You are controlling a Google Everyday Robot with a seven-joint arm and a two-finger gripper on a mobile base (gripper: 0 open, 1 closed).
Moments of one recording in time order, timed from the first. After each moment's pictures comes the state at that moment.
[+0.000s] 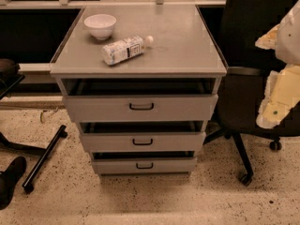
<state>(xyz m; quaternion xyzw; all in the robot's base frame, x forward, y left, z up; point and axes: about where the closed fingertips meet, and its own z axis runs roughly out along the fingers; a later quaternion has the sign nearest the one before) 0.438 -0.216 0.978 -0.60 0.78 -0.04 0.16</state>
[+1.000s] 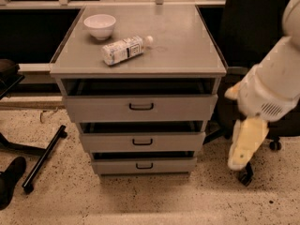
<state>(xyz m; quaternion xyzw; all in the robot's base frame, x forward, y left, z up) 0.424 -0.189 0.869 -0.62 0.77 0.03 0.12</state>
